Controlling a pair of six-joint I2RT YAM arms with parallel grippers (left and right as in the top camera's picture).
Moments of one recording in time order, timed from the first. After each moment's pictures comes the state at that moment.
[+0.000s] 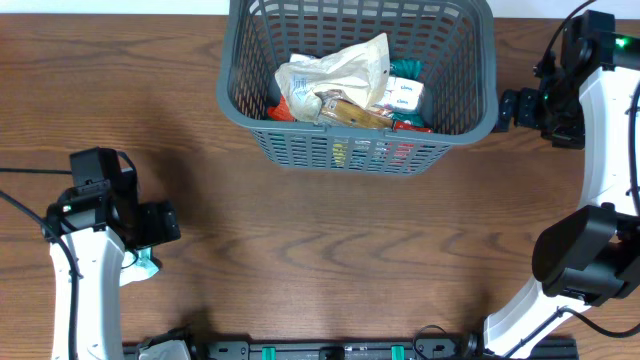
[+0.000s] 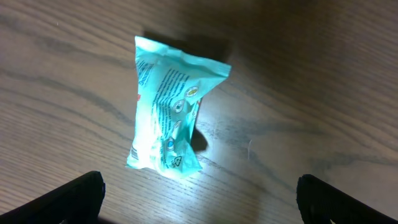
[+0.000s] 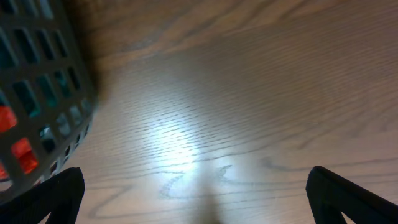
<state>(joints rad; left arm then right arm) 0.28 1.22 0.90 -1.06 -0.09 -0.03 -0.23 1.92 1.91 -1.46 -0.01 0.06</state>
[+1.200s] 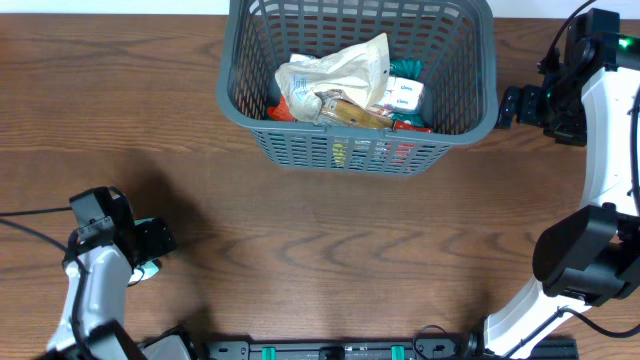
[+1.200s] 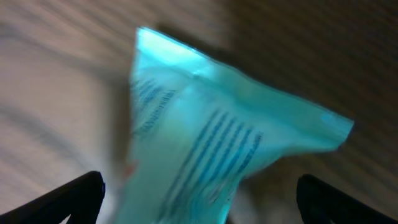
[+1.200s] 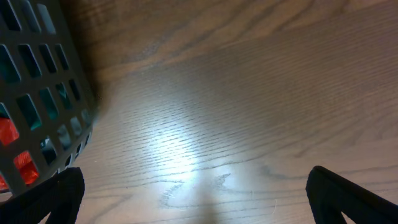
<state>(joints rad) 0.46 1.31 0.53 -0.49 -0.03 0.00 -0.23 1.92 1.91 -1.43 -0.01 0.06</state>
